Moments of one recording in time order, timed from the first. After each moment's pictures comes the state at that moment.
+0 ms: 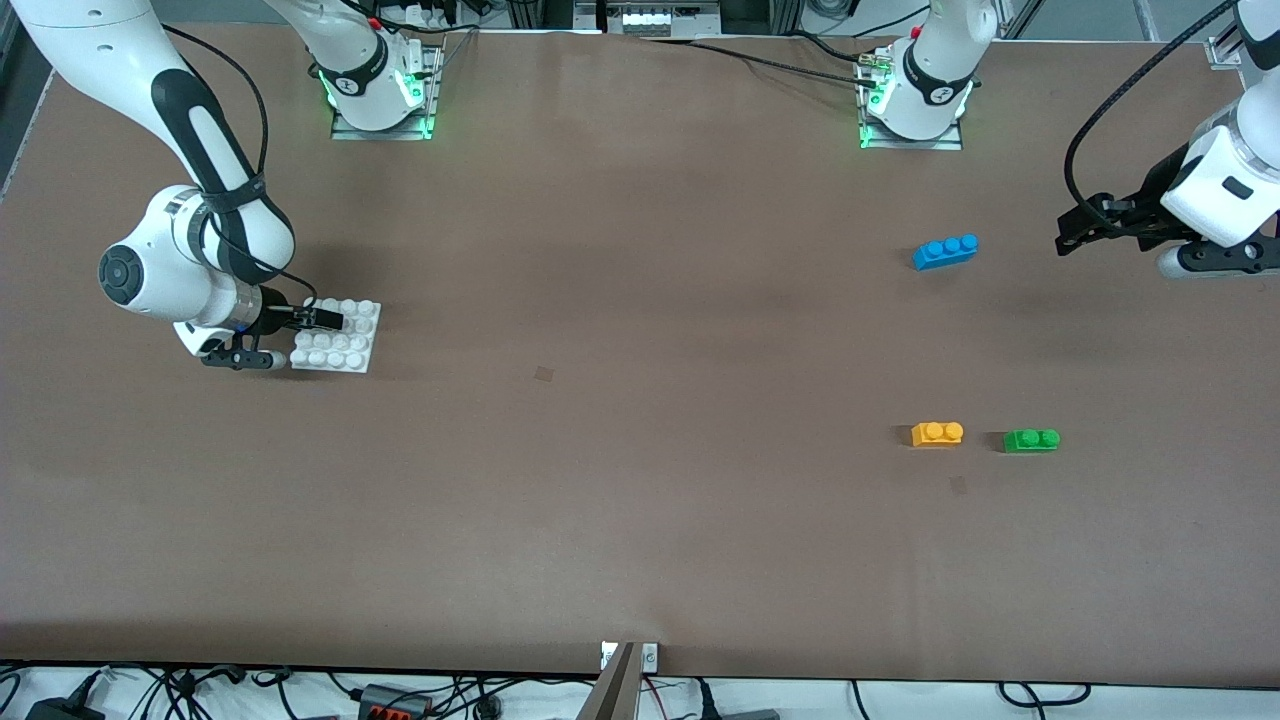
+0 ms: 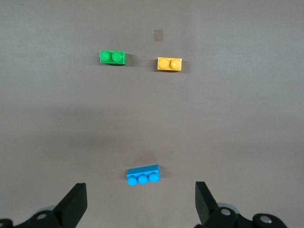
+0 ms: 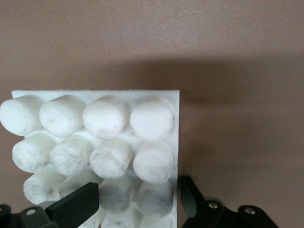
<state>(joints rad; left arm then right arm) 0.13 -0.07 -0.13 -1.79 -0.01 1.64 -0.07 -0.07 0.40 -0.05 -2.27 0.24 2.44 -0.25</state>
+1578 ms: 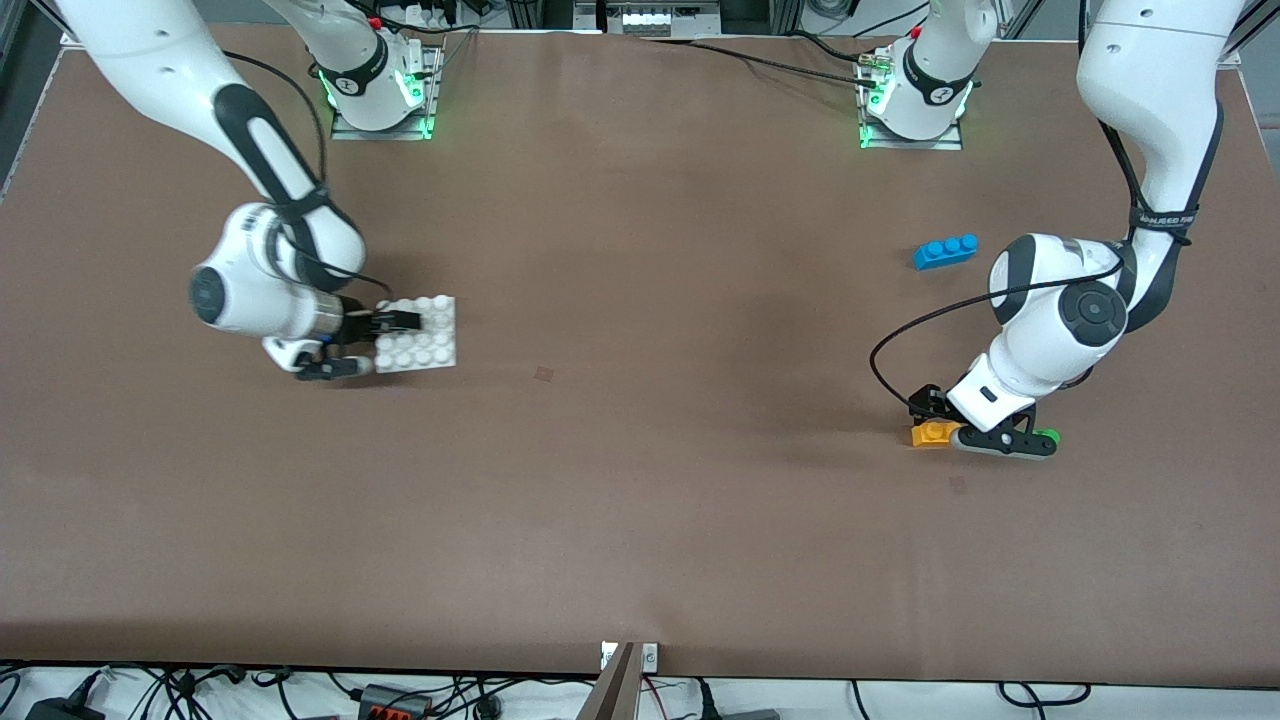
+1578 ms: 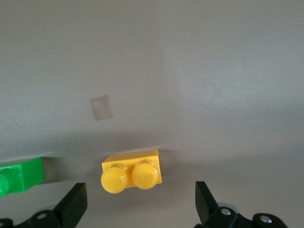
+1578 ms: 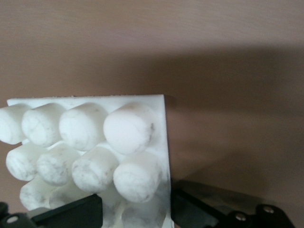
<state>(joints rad) 0.10 0.48 -0.18 -1.95 0.12 2.53 -0.05 0.01 0.49 0.13 -2.19 0.40 2.45 -0.30</state>
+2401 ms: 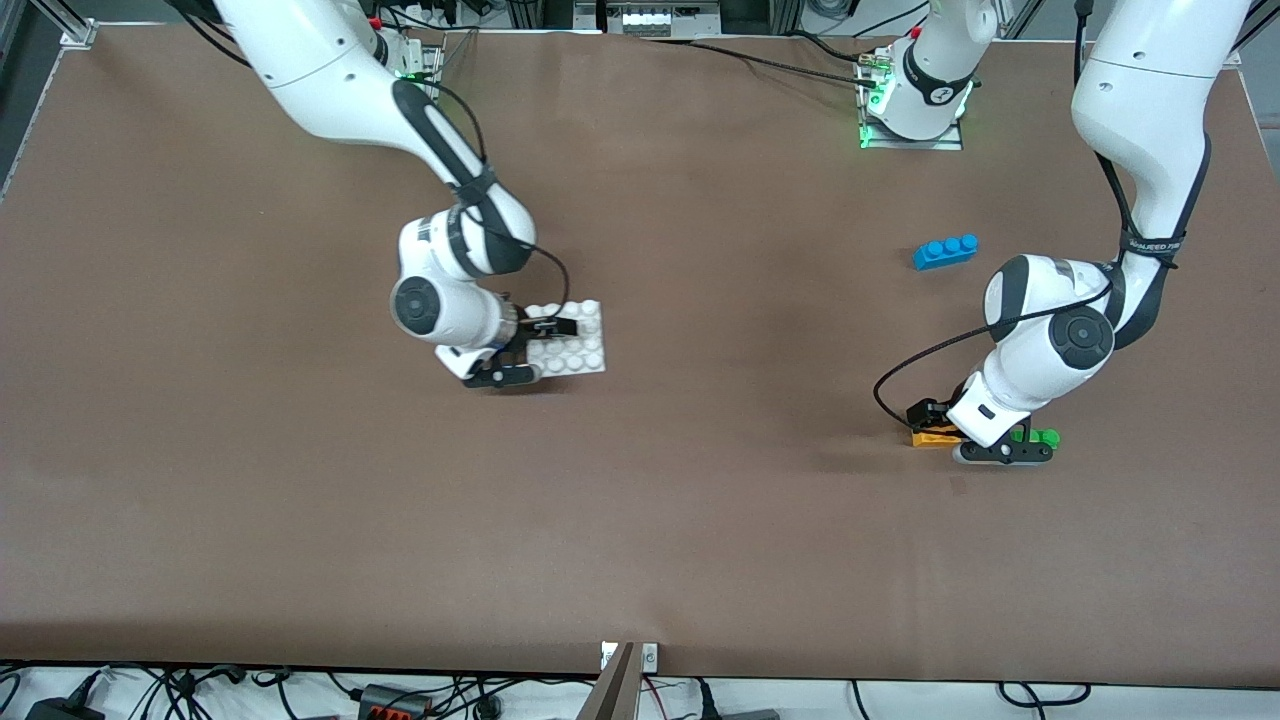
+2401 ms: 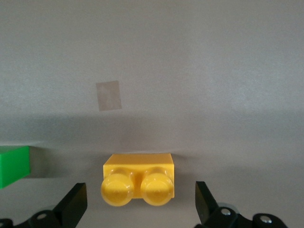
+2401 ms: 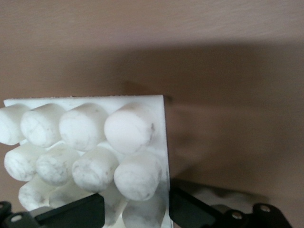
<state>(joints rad) 0.11 0.56 -0.17 -1.91 0.13 2.54 -0.16 0.42 0.66 0.15 -1.89 0.42 2.46 0.17</state>
